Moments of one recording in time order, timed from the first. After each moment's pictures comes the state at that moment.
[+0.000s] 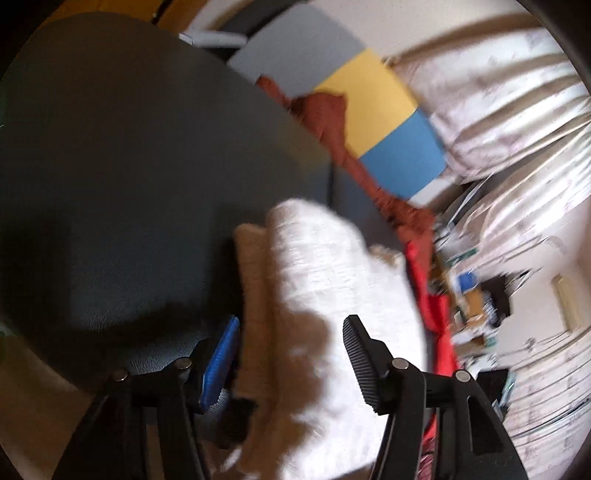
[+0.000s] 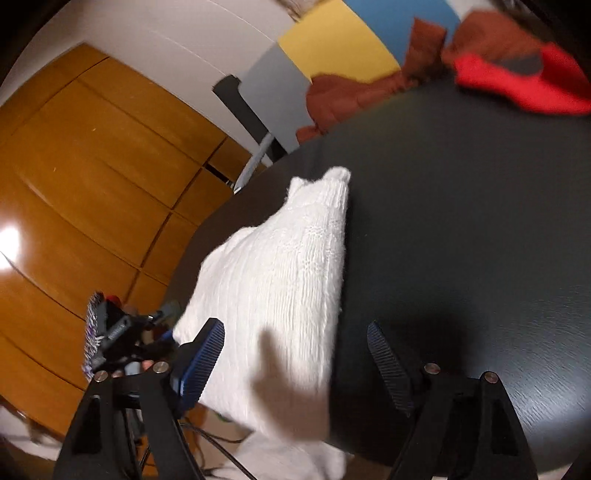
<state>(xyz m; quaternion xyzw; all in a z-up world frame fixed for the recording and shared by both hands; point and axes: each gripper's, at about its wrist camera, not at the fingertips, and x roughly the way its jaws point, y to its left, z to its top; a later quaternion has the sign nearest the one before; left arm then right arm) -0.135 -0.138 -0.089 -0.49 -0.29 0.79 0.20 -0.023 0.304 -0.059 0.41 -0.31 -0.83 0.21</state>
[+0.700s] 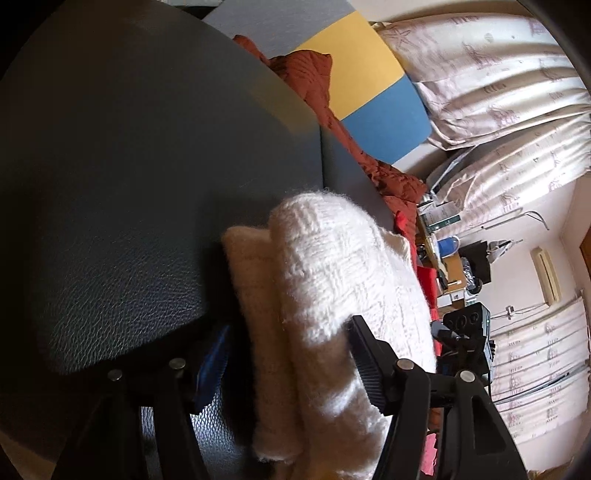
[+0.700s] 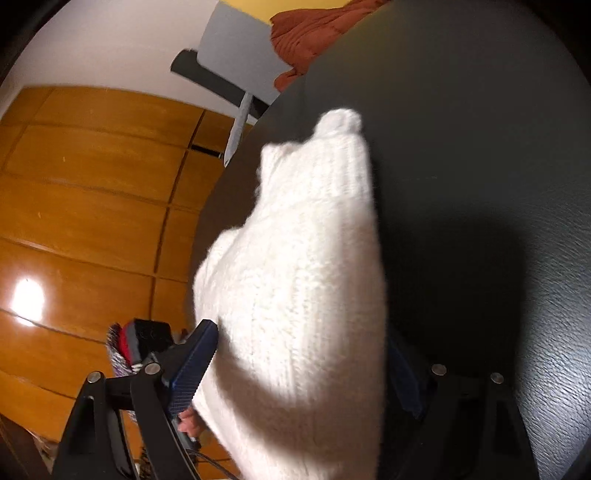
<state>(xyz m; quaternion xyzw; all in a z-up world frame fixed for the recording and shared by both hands) -0.187 -0.134 -0.121 -0.52 -0.29 0.75 0.29 -0.102 0.263 -0.106 0.49 -0.38 -0.75 0.24</state>
